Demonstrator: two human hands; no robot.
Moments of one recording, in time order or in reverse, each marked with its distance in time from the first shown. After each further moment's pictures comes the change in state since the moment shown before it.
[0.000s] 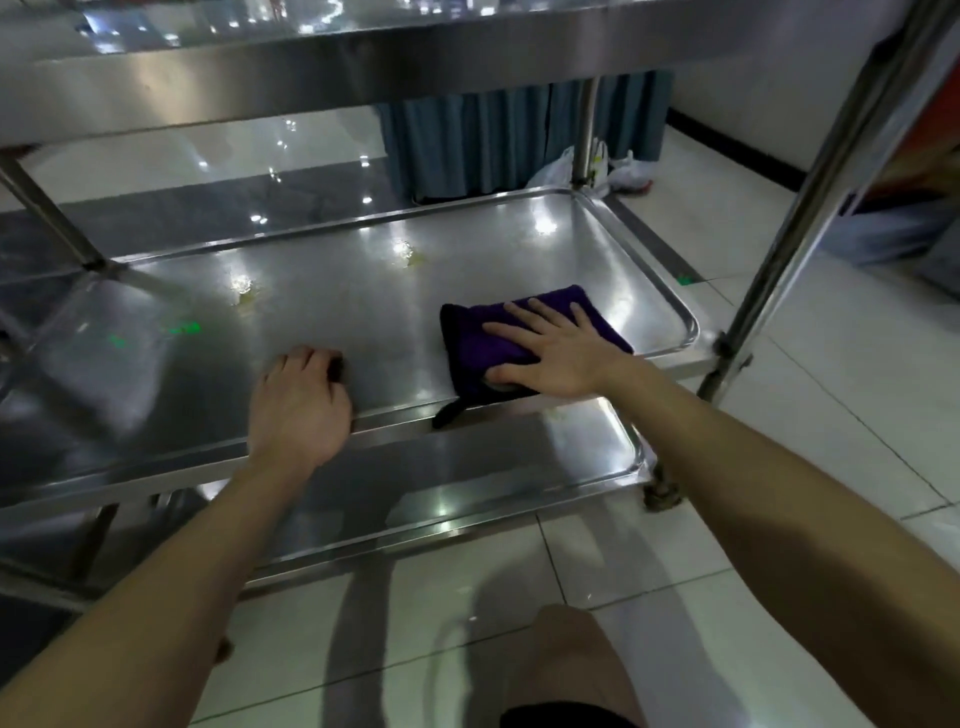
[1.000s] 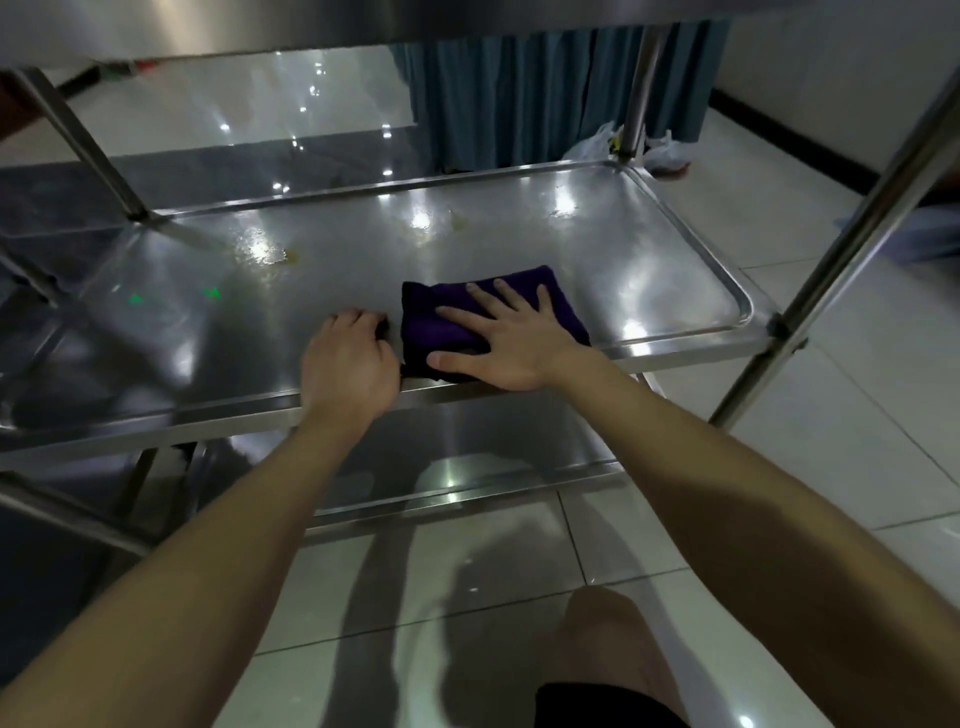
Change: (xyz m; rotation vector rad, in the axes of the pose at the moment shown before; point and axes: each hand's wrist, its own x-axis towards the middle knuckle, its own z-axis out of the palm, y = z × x) left_hand -0.009 0.005 -0.004 -0.177 0.119 -0.008; right_hand 0.019 -0.111 0.019 -0.012 0.000 -0.100
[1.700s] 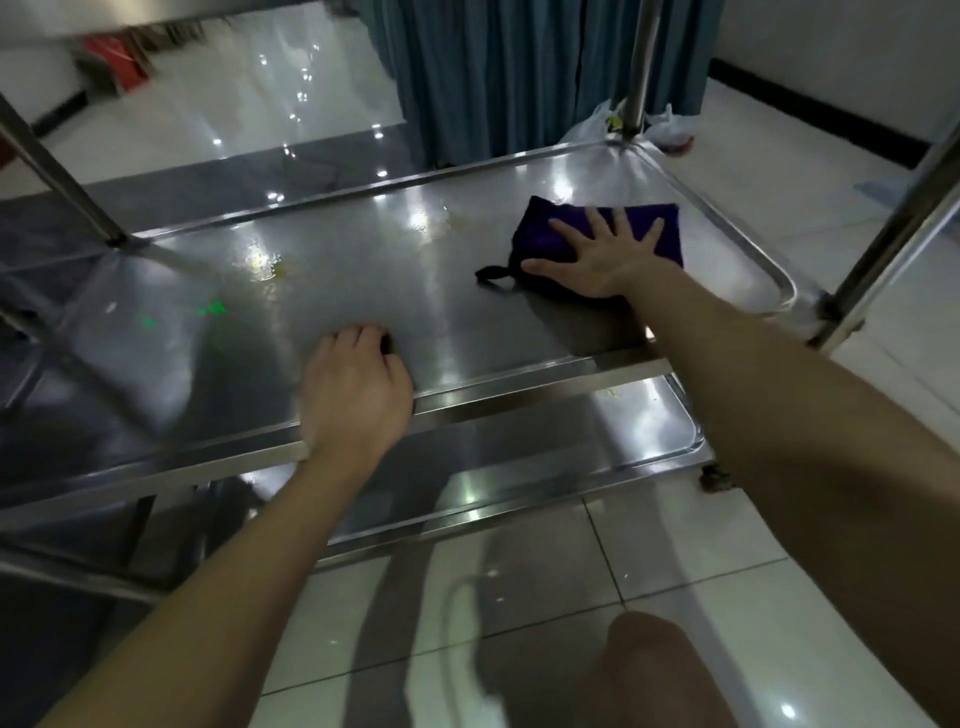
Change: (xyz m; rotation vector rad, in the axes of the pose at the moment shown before) left_hand 0.006 -0.007 0.016 0.063 0.047 0.063; right_hand 0.058 0.125 -0.049 -0.010 0.017 0.402
